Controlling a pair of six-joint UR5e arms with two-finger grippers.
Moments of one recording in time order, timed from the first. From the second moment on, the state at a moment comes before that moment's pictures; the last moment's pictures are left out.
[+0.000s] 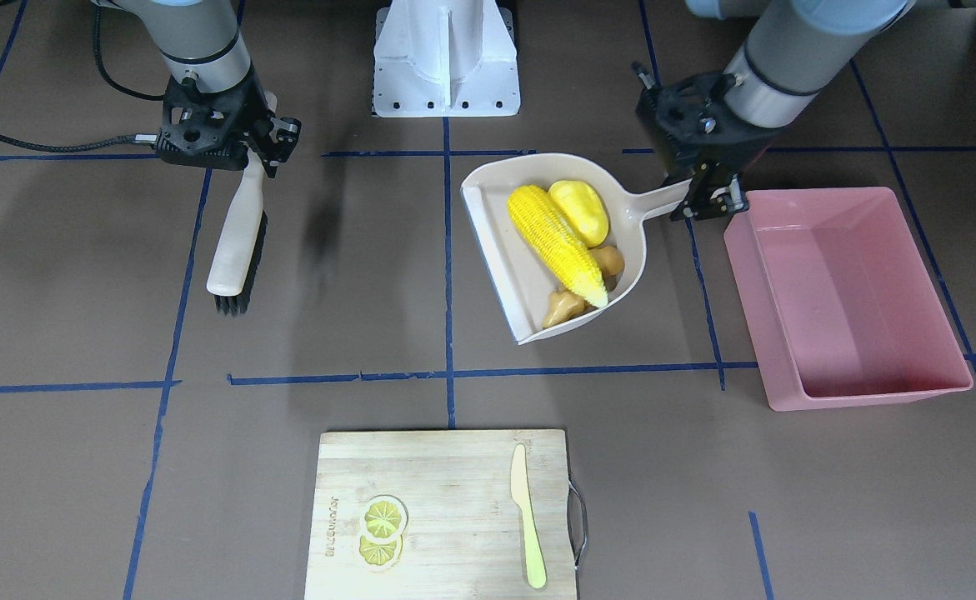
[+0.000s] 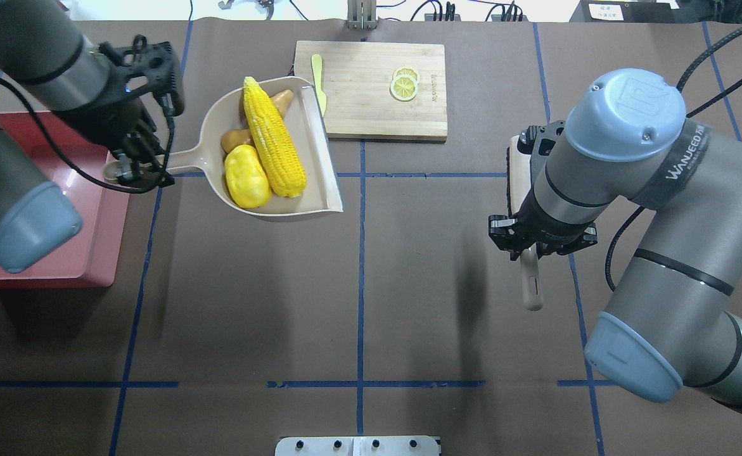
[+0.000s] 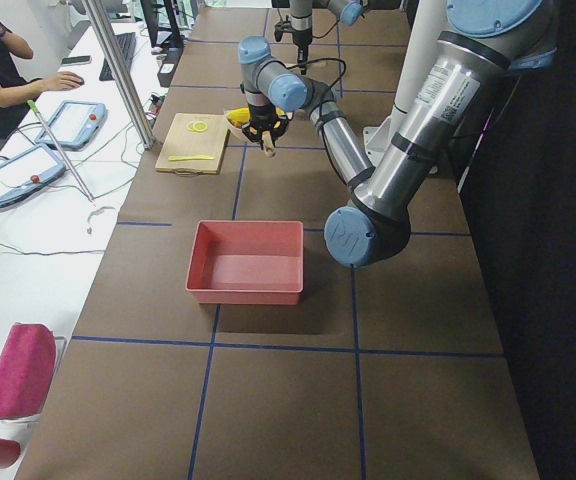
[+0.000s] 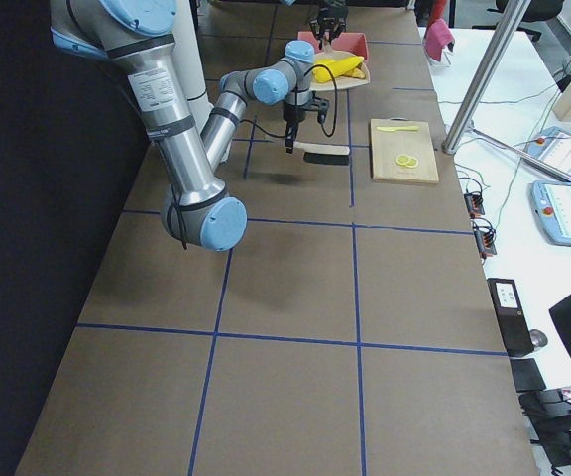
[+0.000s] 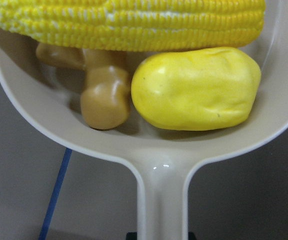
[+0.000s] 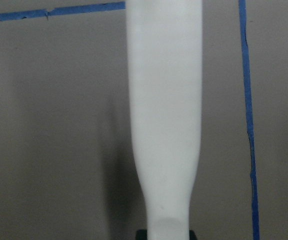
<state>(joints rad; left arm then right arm) -0.93 -2.06 -2.03 -1.27 -2.28 0.42 0.66 -1.14 2.14 -2.00 2.04 1.13</state>
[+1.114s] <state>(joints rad) -1.35 -1.74 -2.05 -1.26 -2.59 0.78 0.76 -1.35 2.22 -1.98 2.04 0.97</state>
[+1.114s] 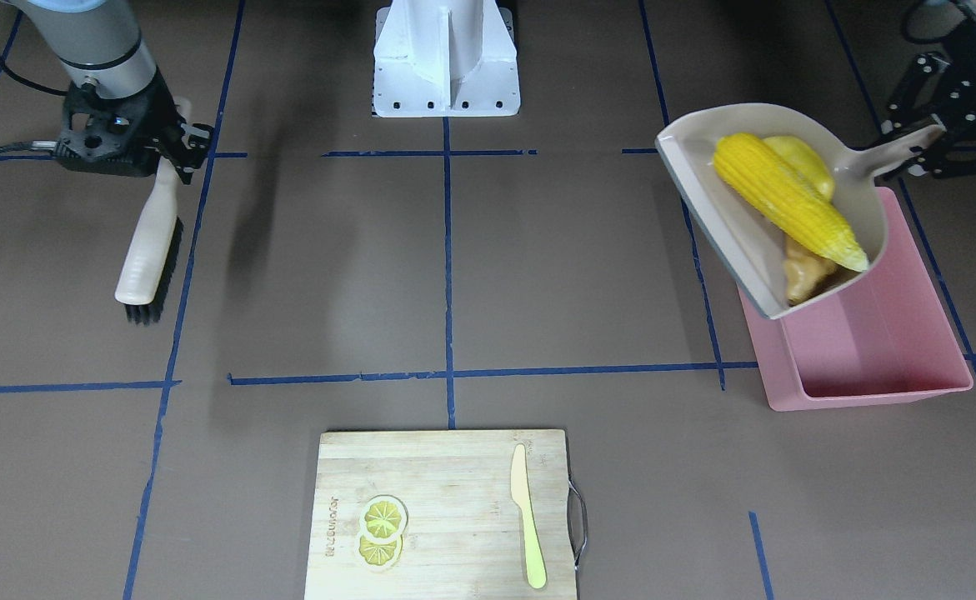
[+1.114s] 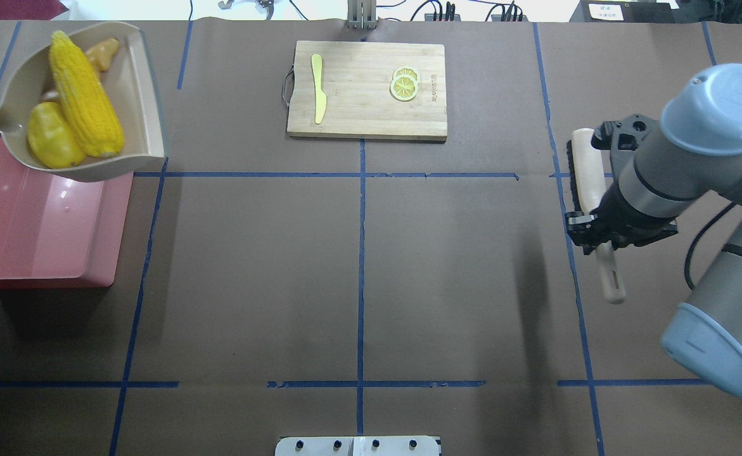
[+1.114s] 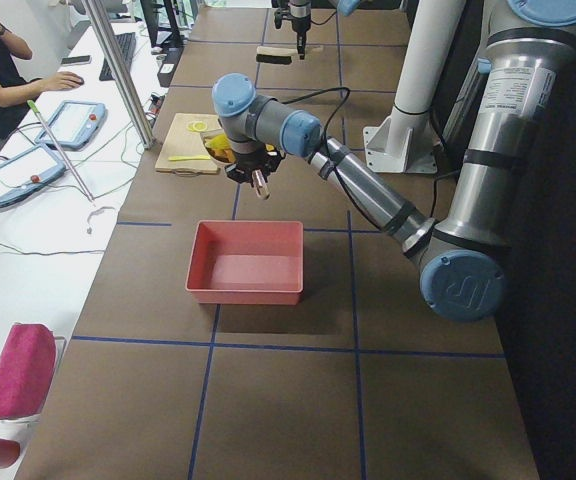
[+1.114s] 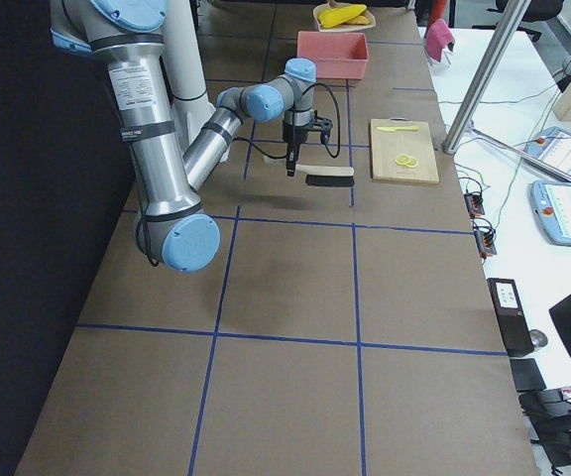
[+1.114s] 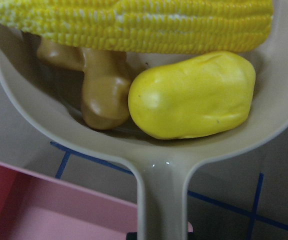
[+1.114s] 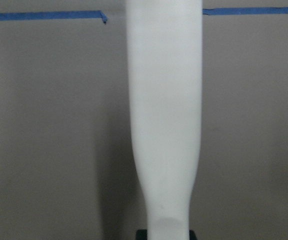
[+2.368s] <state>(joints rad) -1.65 -1.62 -1.82 -1.26 -2.38 1.13 0.83 -1.51 2.26 -1.94 2.06 0.88</state>
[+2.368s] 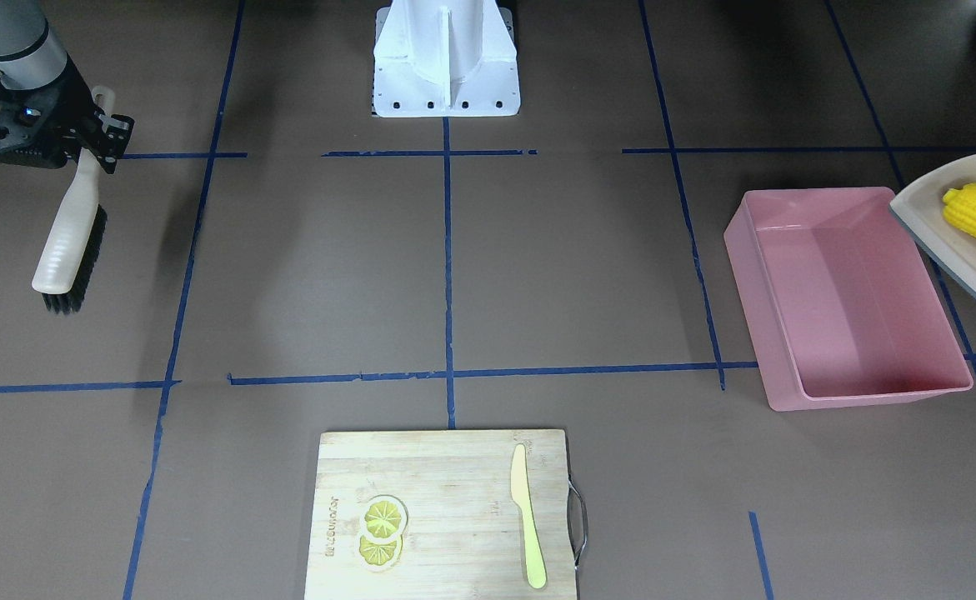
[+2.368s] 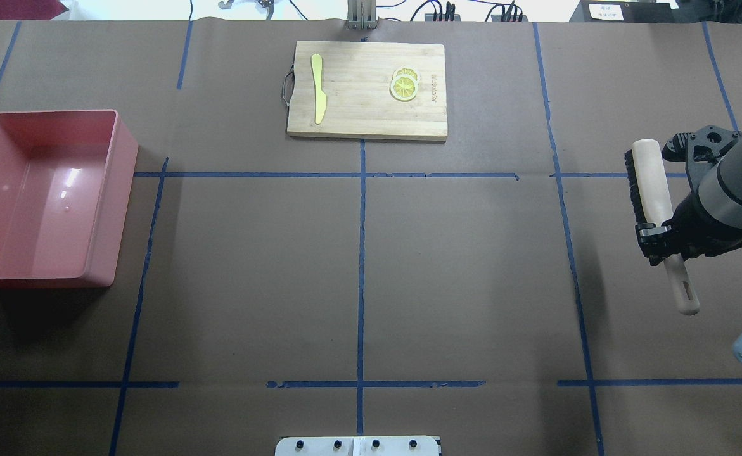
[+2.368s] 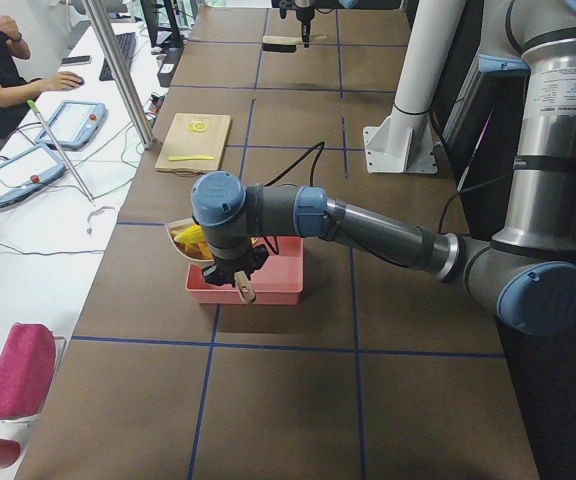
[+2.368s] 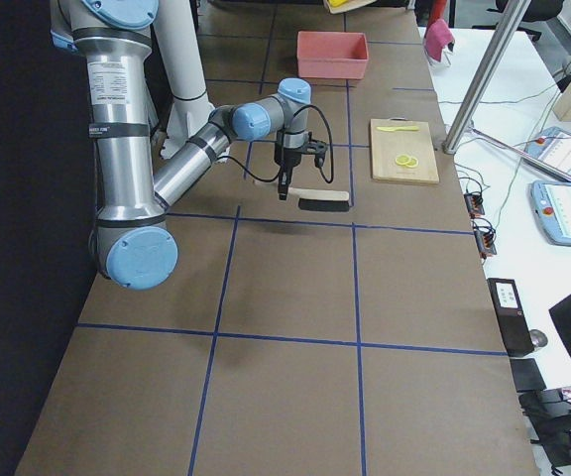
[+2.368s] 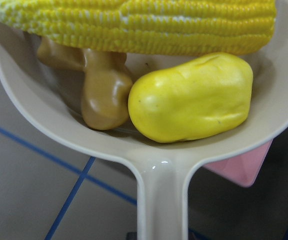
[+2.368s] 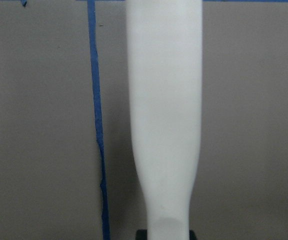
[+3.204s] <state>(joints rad) -1.56 -1.61 -1.92 -1.26 -2.05 1.05 0.83 -1.51 2.26 -1.94 2.06 0.88</state>
